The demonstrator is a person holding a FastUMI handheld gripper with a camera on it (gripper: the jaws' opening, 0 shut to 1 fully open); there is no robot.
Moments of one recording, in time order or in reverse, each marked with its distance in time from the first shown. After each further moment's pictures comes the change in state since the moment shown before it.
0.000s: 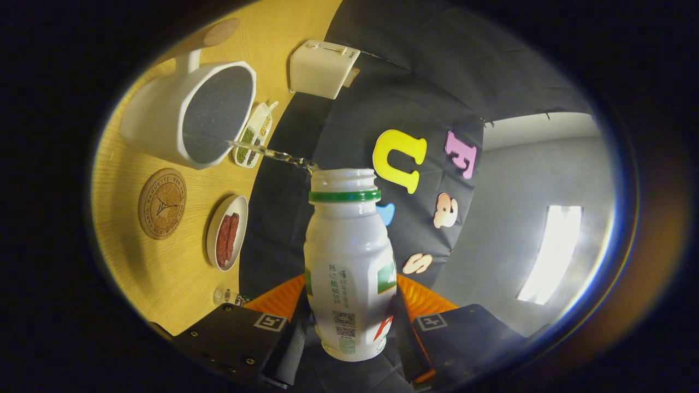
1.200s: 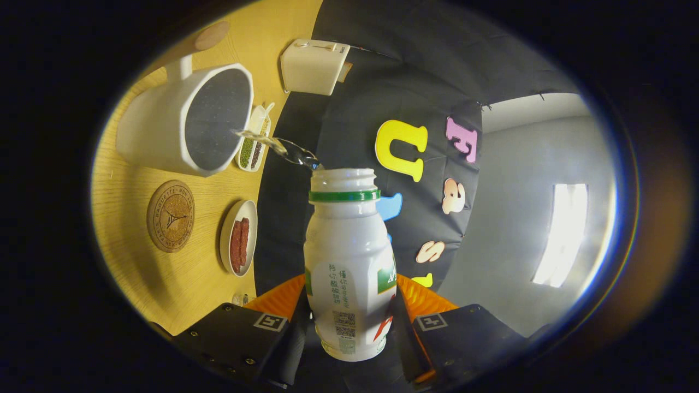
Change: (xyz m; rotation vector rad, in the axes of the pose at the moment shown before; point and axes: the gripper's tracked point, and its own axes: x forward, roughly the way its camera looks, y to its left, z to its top) arm -0.003 0.018 -0.004 0.099 0.046 0.034
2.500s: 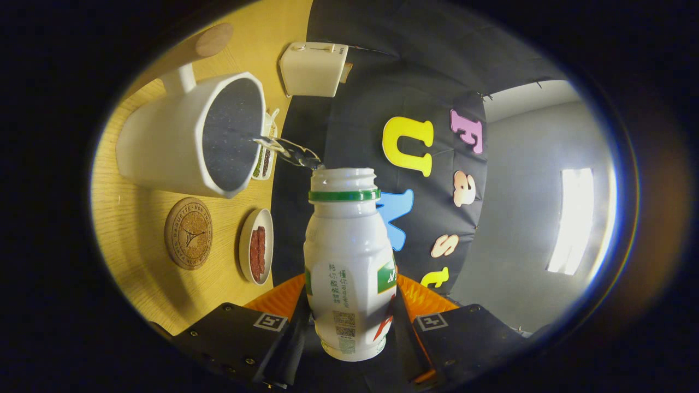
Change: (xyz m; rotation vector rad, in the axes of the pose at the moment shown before) arm -0.003 0.026 0.007 0.075 0.011 0.055
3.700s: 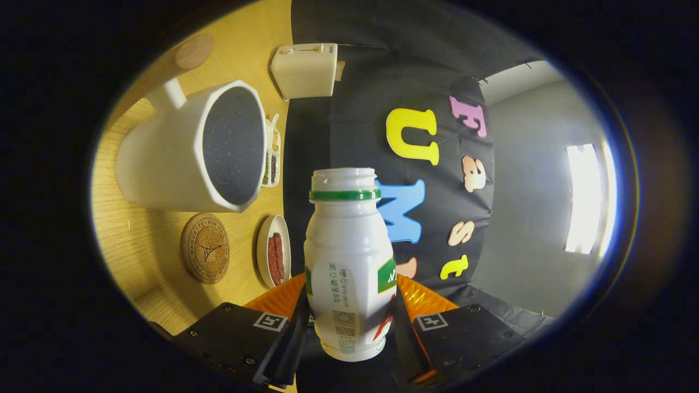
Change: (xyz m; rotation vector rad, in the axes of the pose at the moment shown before) arm 0.000 0.018 0.004 0.098 0.019 0.065
